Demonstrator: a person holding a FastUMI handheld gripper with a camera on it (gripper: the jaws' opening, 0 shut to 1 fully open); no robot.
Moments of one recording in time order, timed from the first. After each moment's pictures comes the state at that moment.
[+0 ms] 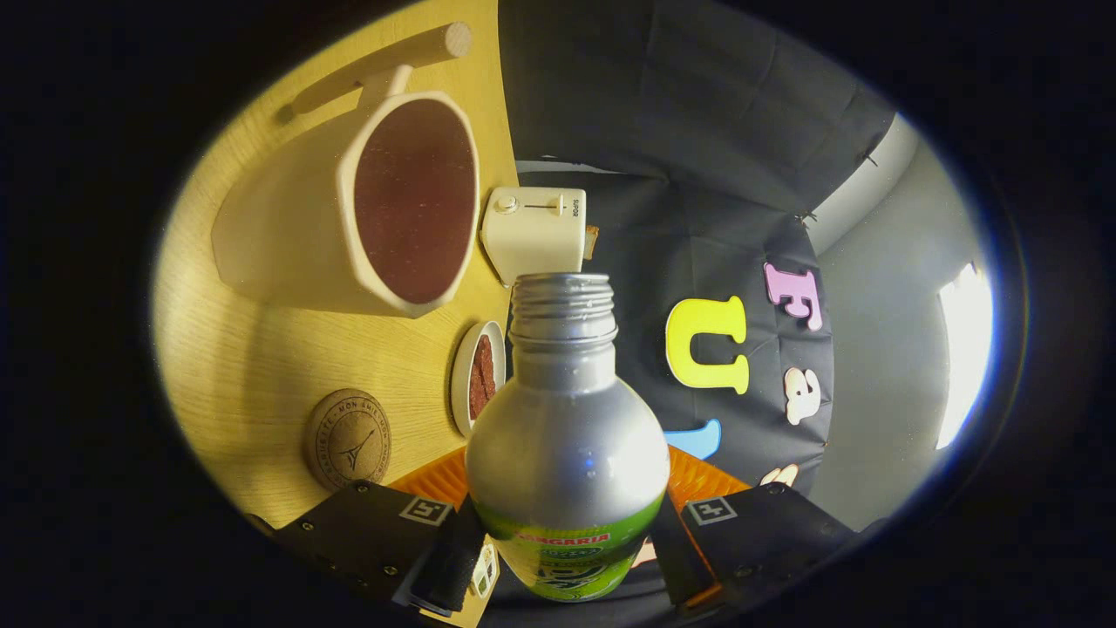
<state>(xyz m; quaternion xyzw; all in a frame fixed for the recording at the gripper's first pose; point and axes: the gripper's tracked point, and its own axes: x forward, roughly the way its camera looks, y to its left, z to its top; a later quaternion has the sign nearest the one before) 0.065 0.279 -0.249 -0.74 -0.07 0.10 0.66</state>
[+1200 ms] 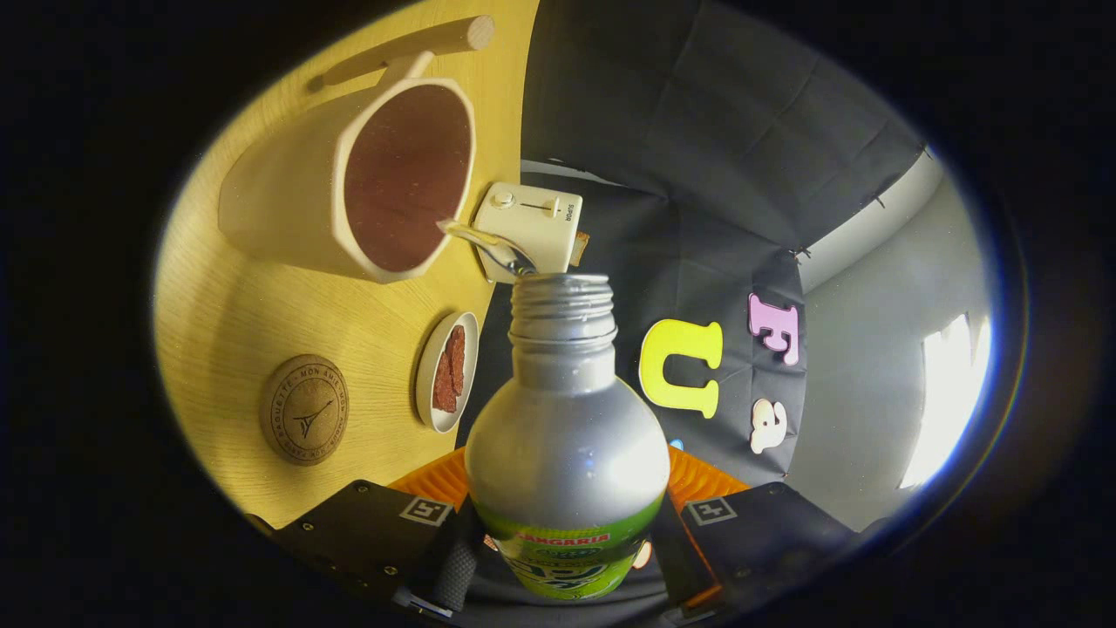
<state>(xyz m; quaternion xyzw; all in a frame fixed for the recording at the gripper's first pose) 0.065 0.280 -0.218 -0.77 -0.11 0.09 0.62</state>
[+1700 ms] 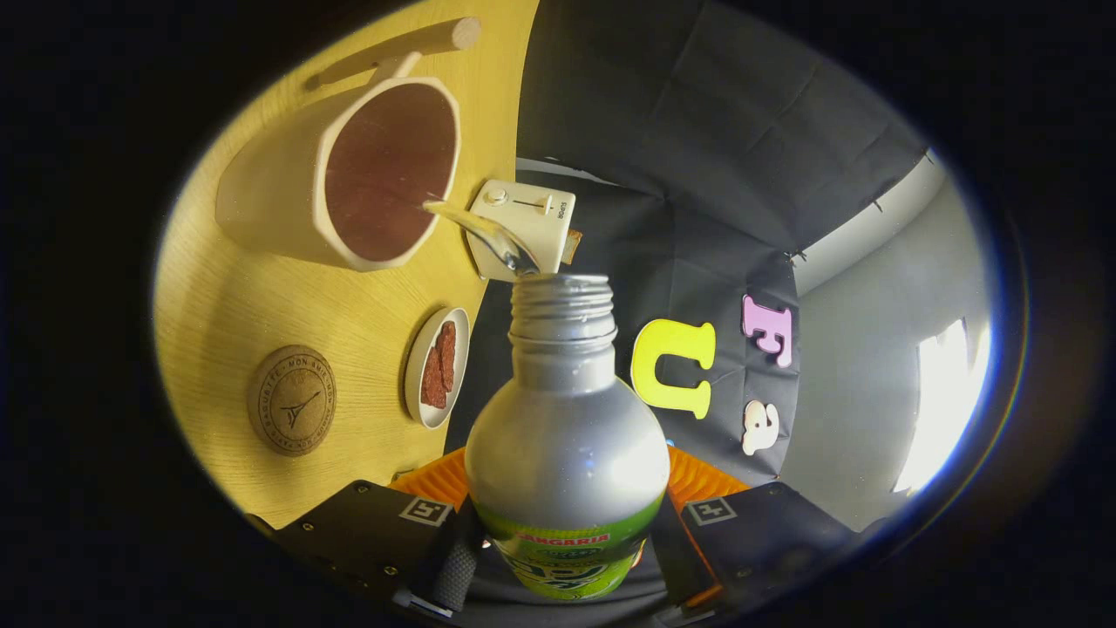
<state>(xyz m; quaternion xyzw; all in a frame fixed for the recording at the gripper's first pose) 0.064 0.279 -0.205 -0.78 -0.12 0.08 0.61</state>
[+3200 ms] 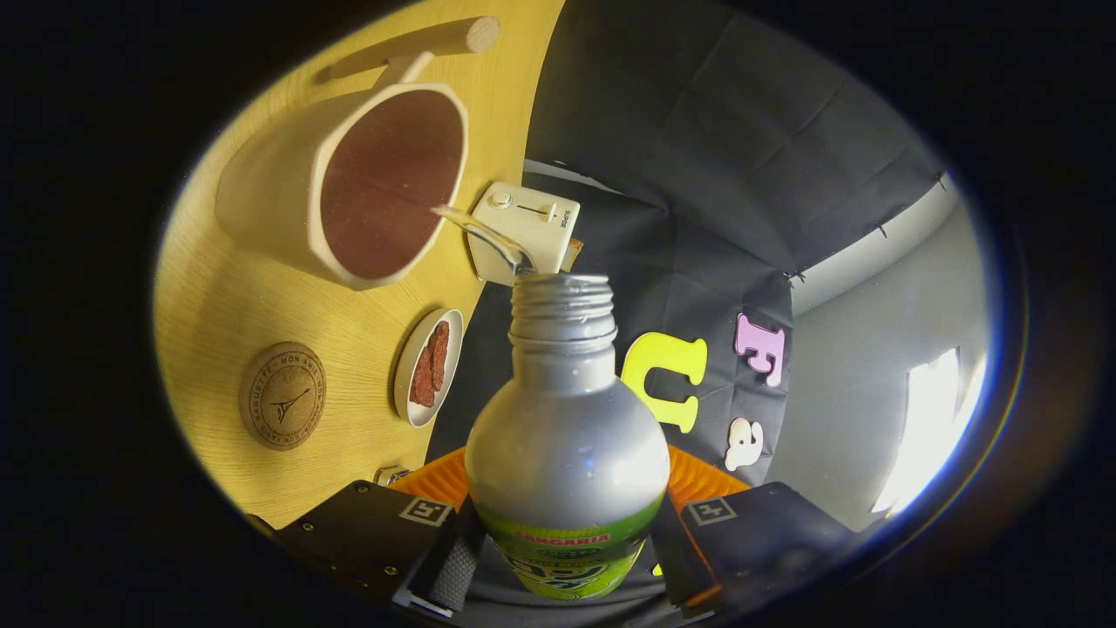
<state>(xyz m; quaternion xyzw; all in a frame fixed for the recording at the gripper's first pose) 0.057 0.289 -0.199 -0.80 -0.14 0.08 0.58</state>
